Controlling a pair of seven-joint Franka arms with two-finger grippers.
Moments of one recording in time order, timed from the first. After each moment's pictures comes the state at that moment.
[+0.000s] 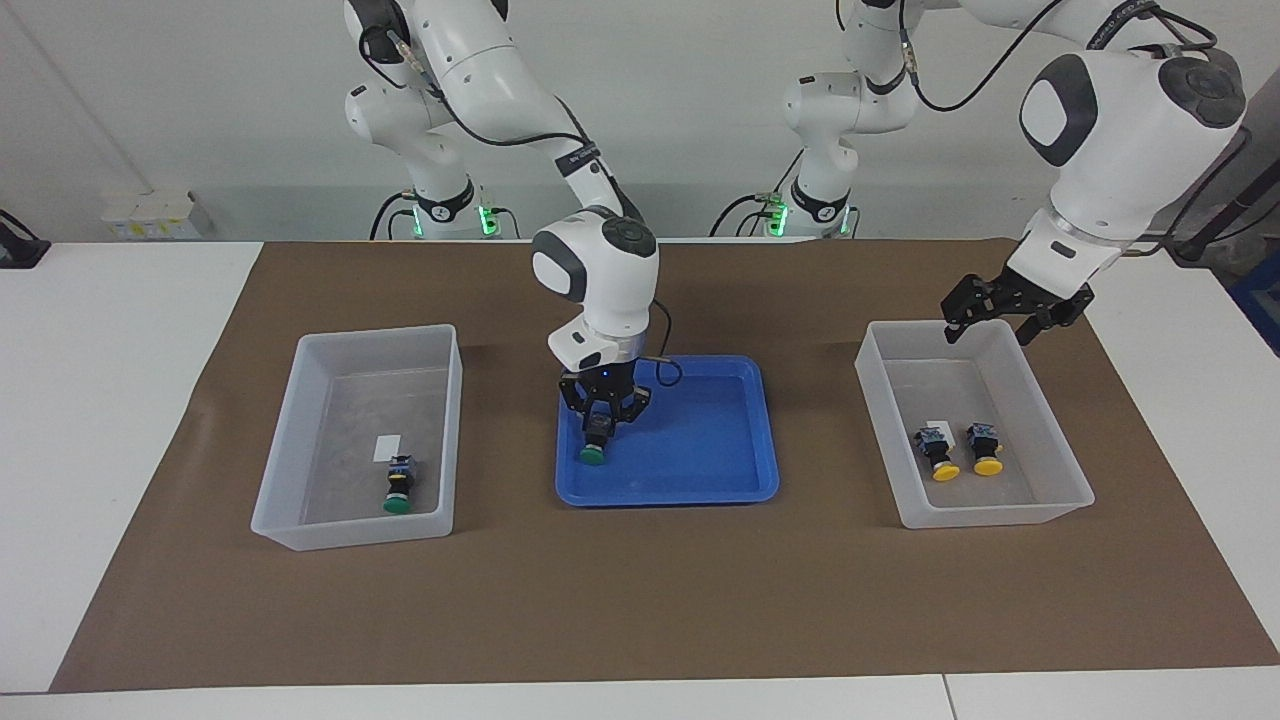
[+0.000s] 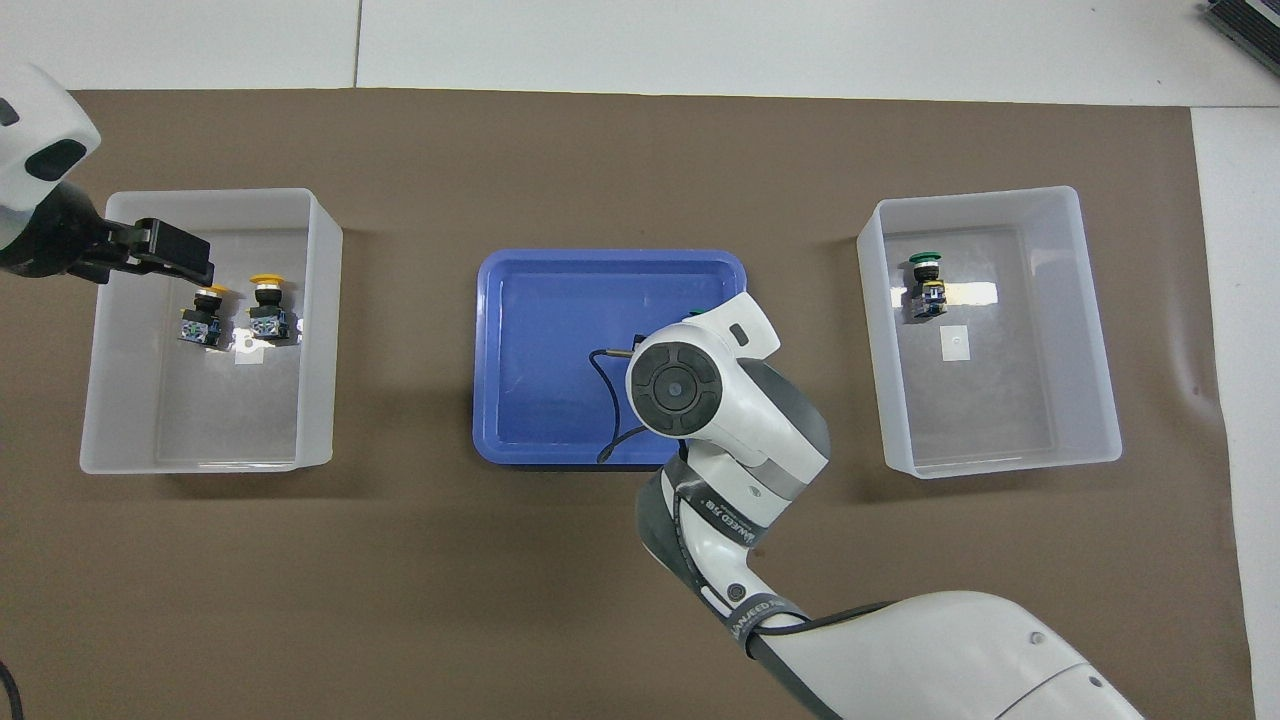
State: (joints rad) left arm -0.05 0.15 0.00 -1.52 -0.03 1.67 0.06; right arm 0.56 0.43 0.01 -1.84 -0.37 2.37 1.05
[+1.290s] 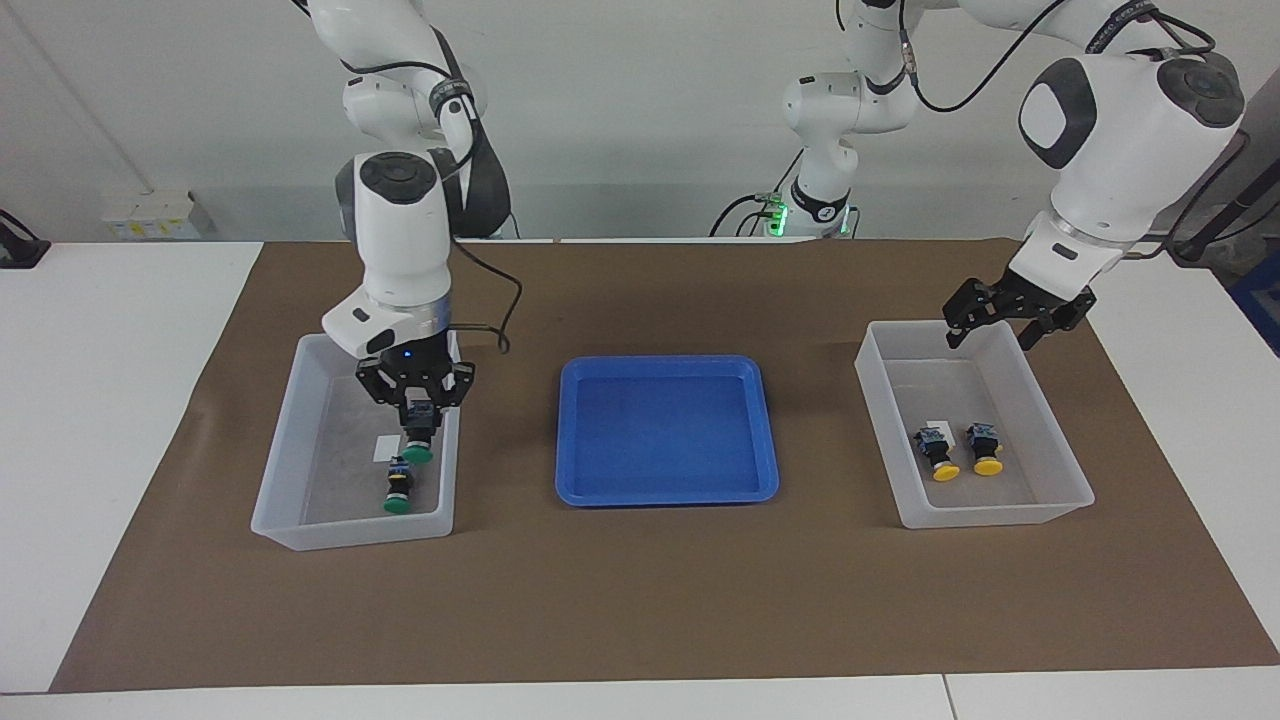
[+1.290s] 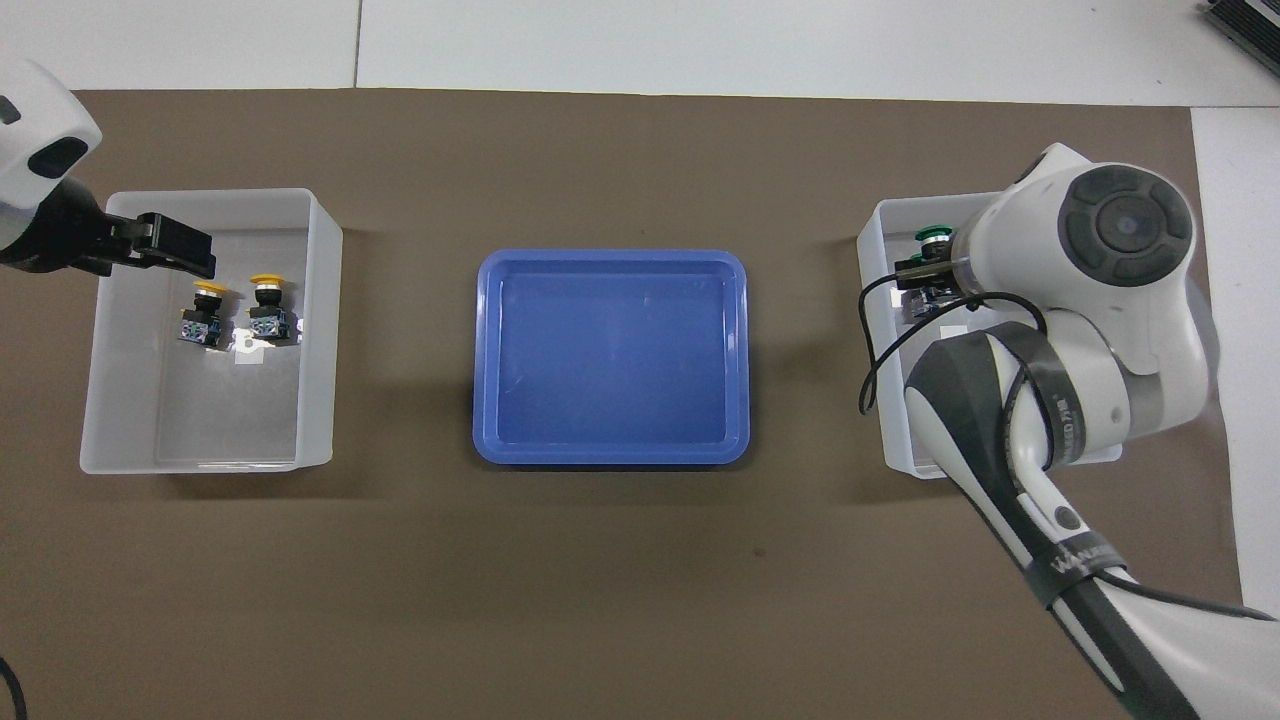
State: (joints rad) left arm -0.05 0.15 0.00 -1.54 -0.03 1.72 0.06; right arm 0.14 0.18 0.00 -1.85 -0.23 2.17 0.13
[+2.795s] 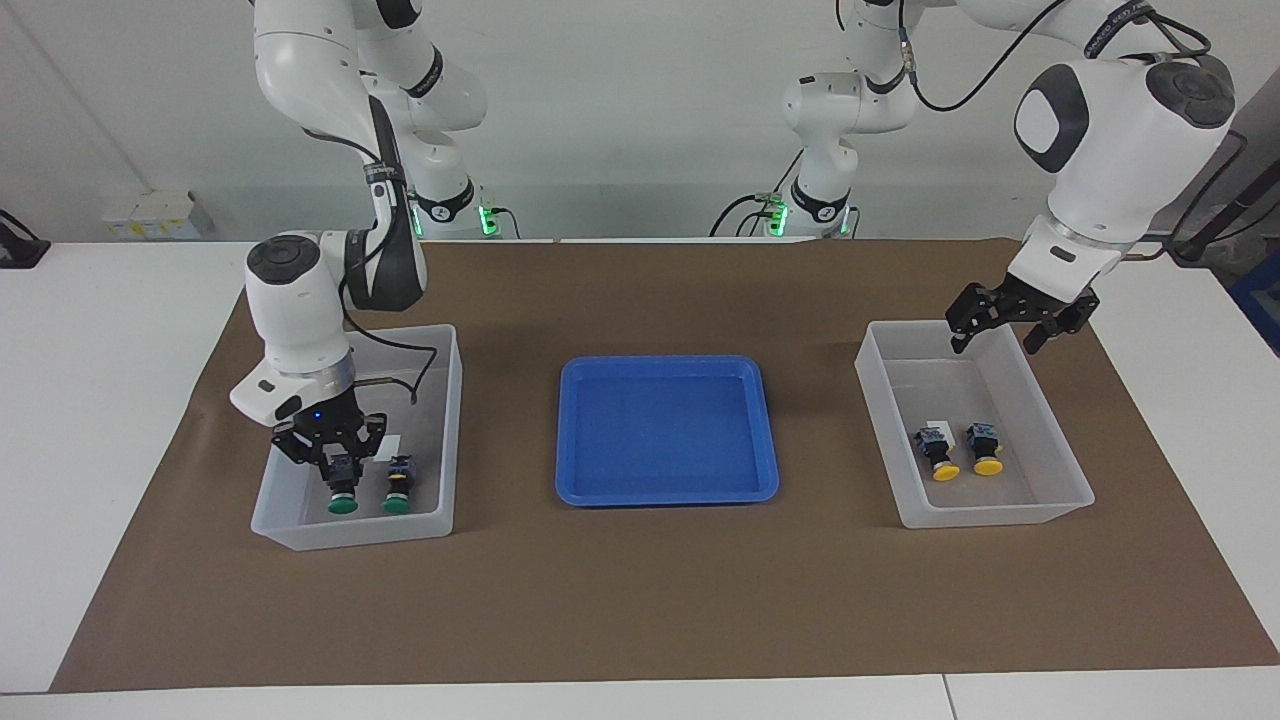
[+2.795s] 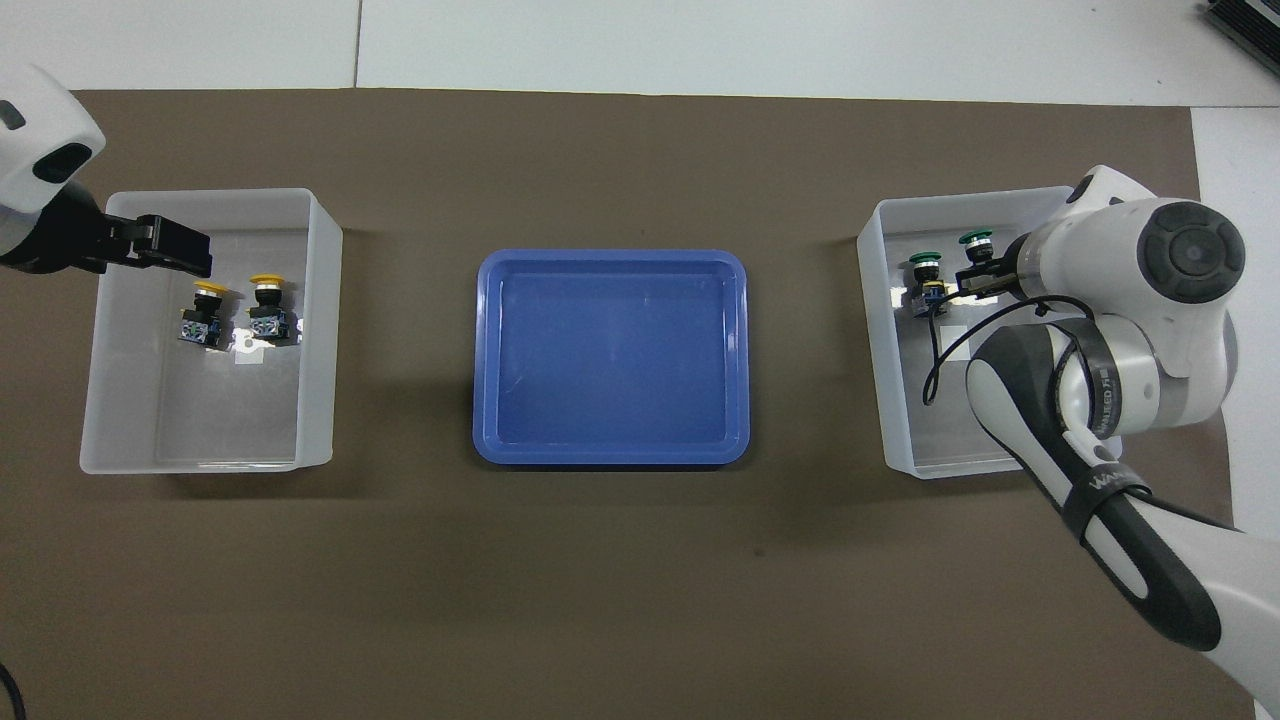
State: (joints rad) left arm -0.05 0.13 0.00 -1.57 0.00 1.75 0.06; right arm -0.05 0.34 0.01 -1.95 -0.17 2.51 -0.07
